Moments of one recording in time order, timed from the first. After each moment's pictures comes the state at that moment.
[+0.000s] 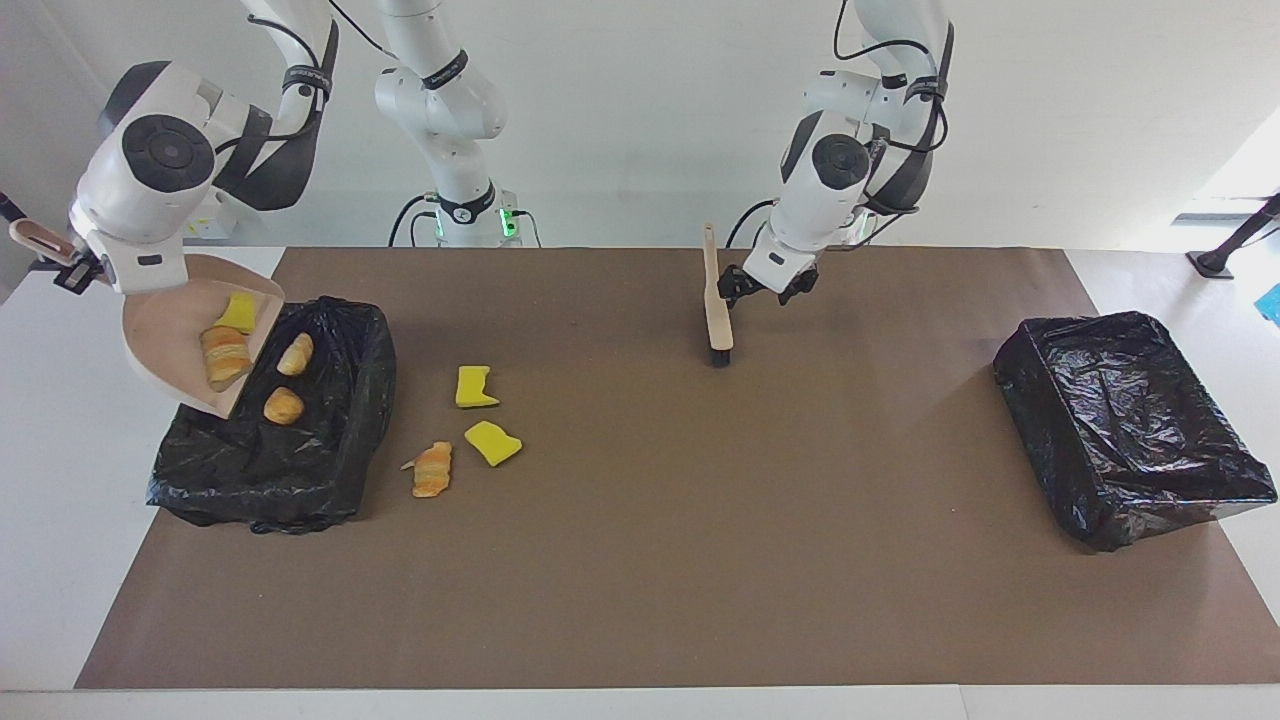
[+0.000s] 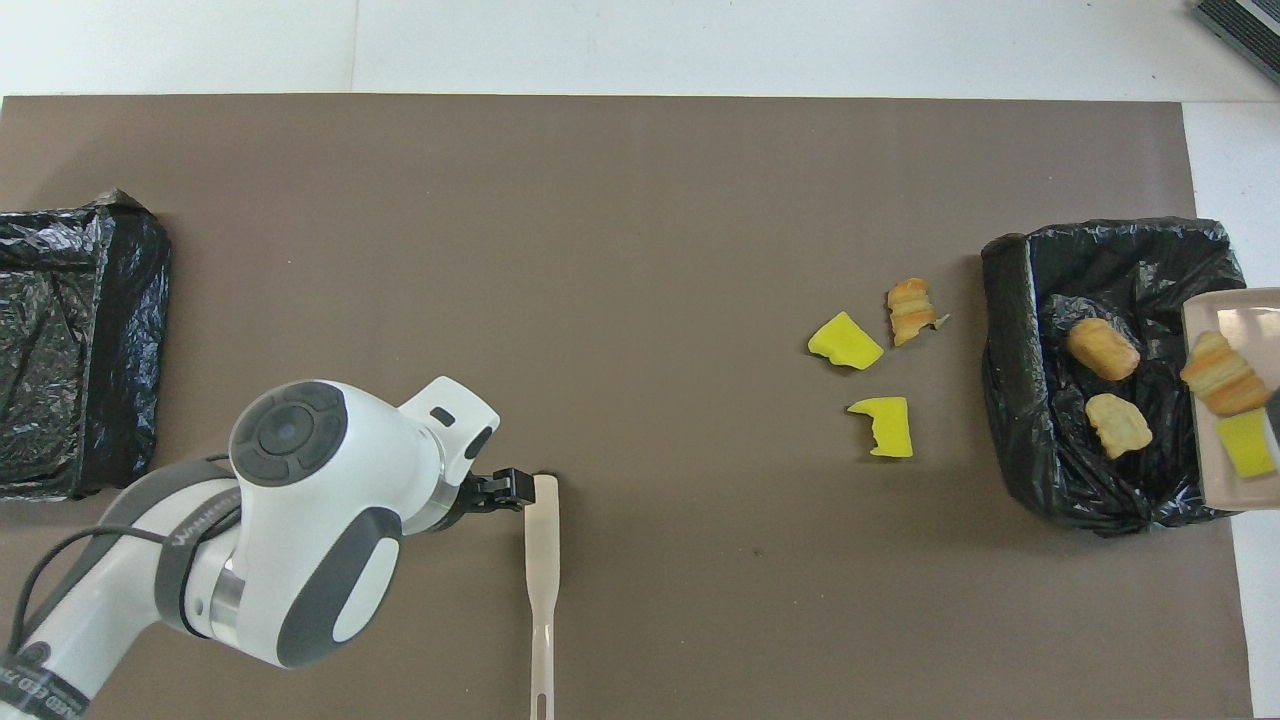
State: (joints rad) left arm -0.45 -0.08 -0.03 -2.21 -0.22 2.02 -0.43; right arm -0.27 0.04 0.05 -1.81 -0.96 1.75 -1.44
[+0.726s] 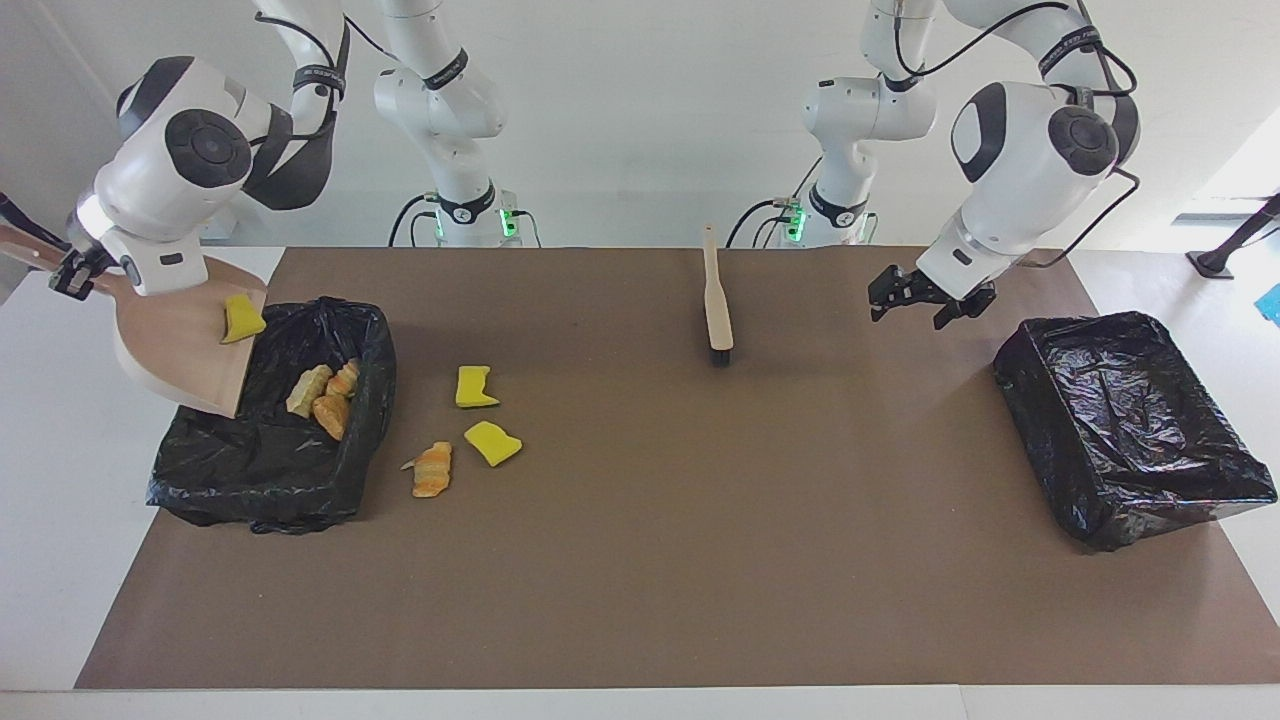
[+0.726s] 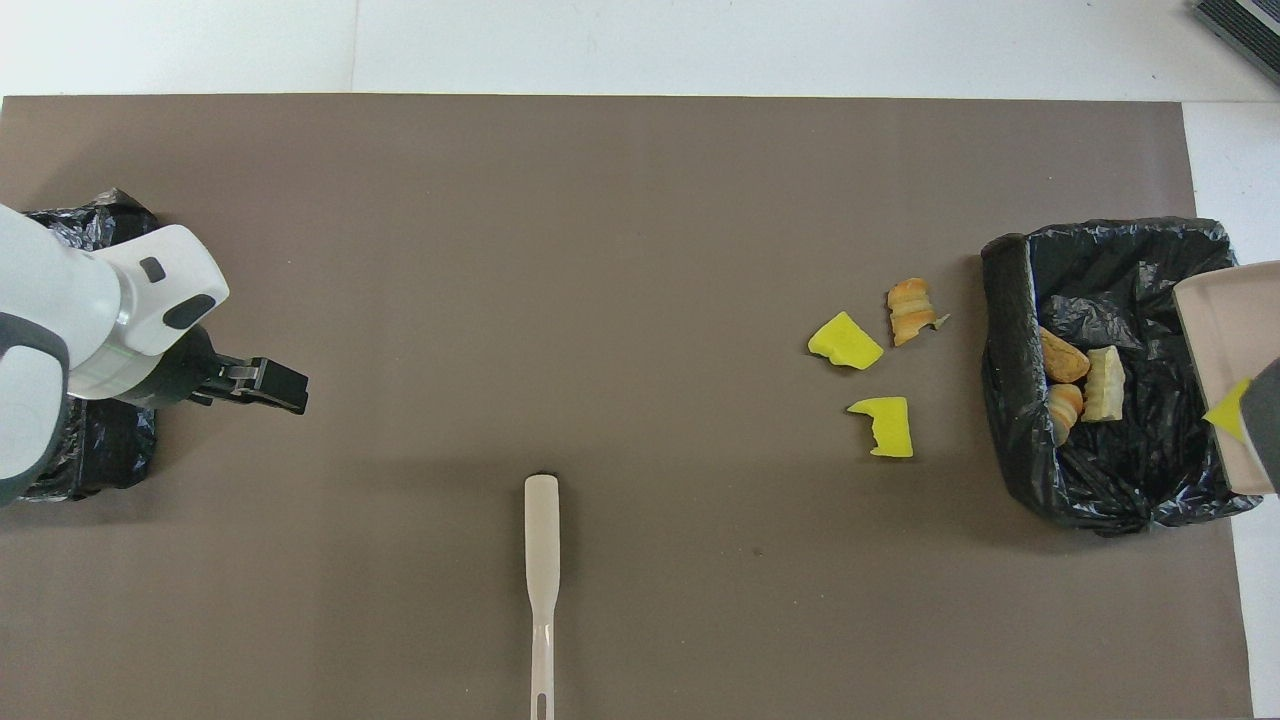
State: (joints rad) left arm -0.10 -0.02 -0.02 -1.85 -0.10 1.68 0.09; right arm -0.22 0.06 0.06 -1.77 -1.03 1.80 -1.52
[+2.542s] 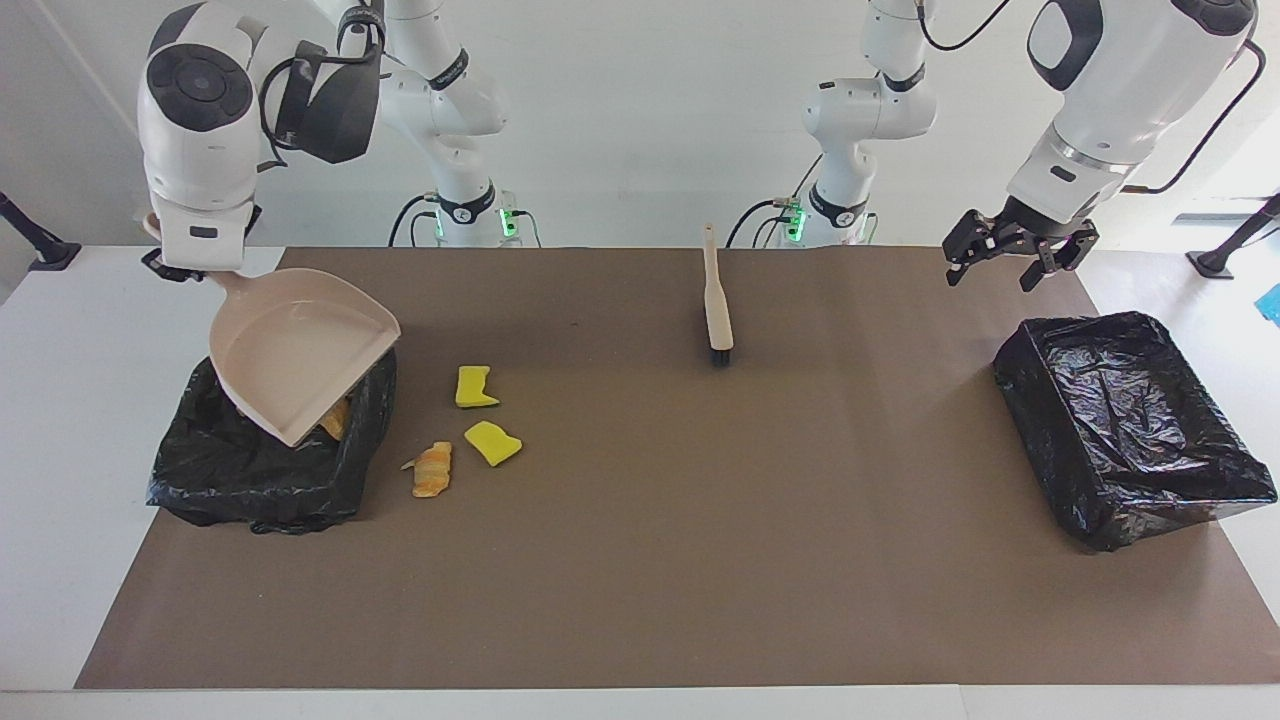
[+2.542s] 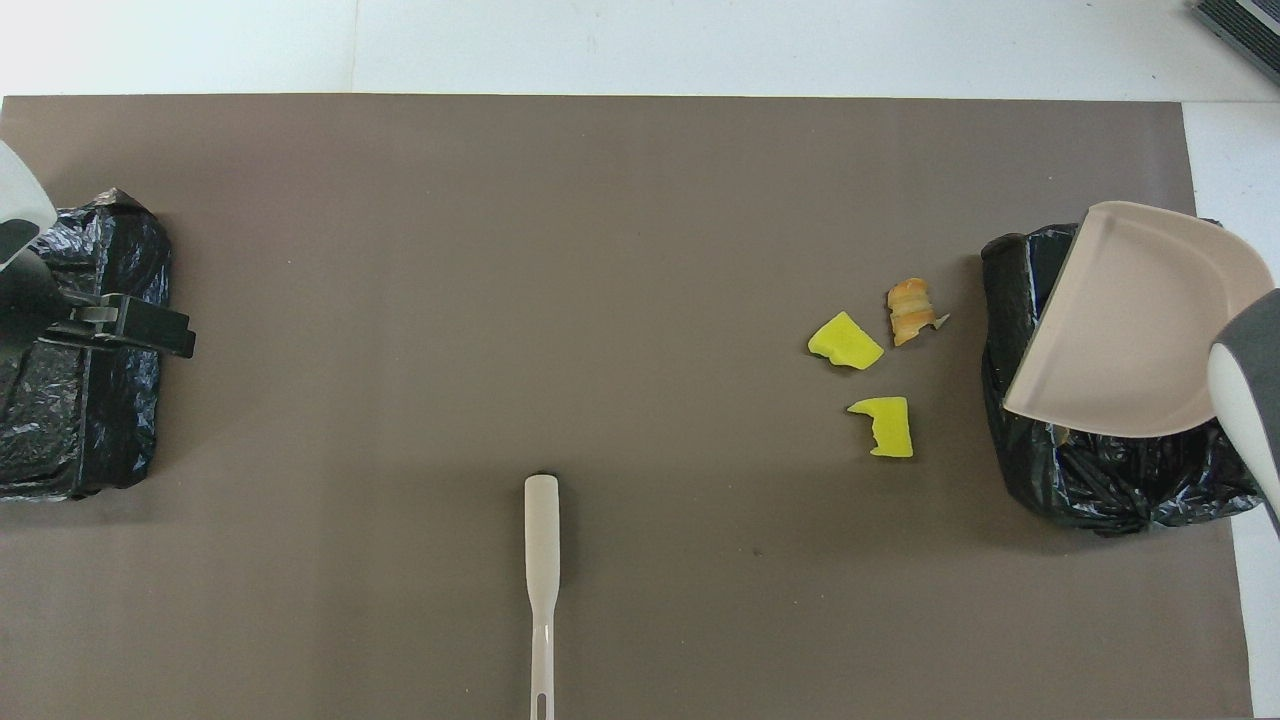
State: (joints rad) left arm -0.06 -0.02 -0.02 -1.62 -0.04 1.59 0.05; right arm -0.10 0.07 0.06 -1.60 -0.48 1.44 -0.97
